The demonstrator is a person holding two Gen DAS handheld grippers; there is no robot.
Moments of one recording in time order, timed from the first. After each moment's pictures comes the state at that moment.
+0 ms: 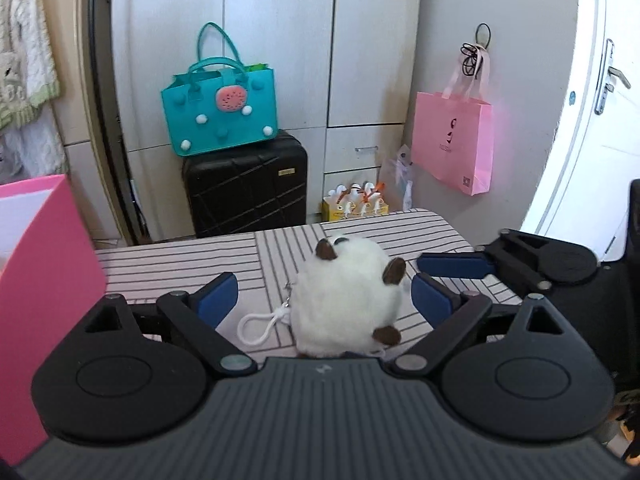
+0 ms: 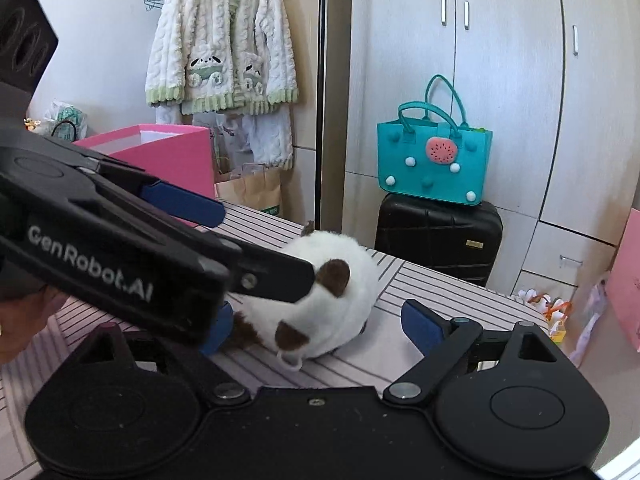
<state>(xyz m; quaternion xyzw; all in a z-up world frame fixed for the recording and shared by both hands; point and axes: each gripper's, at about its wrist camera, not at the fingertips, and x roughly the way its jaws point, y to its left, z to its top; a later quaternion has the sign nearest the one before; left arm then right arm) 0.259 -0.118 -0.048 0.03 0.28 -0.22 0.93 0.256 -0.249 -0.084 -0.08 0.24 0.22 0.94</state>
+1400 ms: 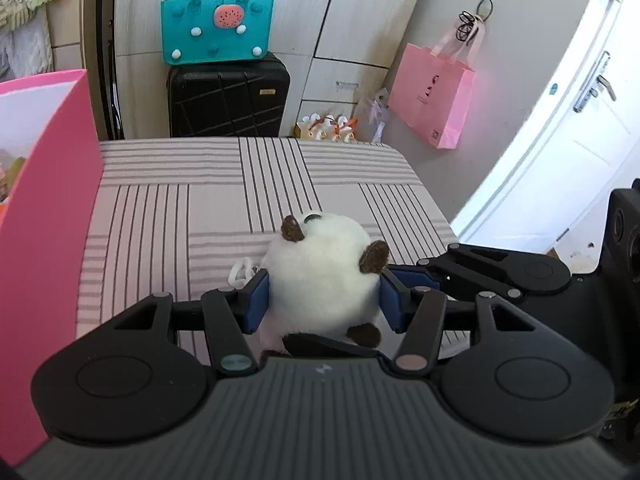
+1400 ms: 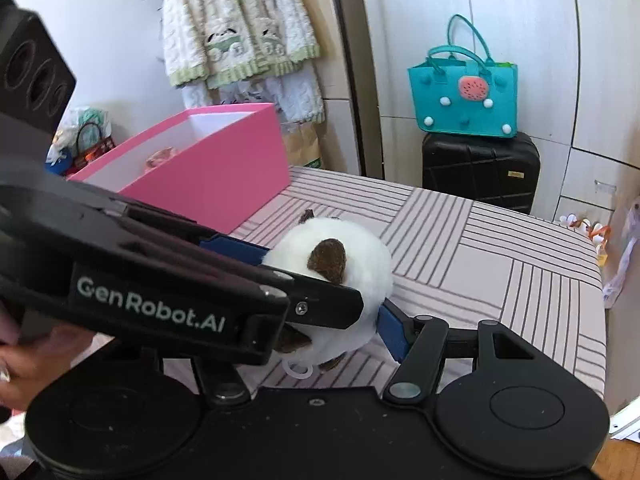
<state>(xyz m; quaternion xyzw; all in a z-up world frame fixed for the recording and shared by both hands) 0.225 -0.095 -0.038 -0.04 0.41 -0.25 0.88 0.205 -0.214 -0.055 -0.01 0.34 0.25 0.91</state>
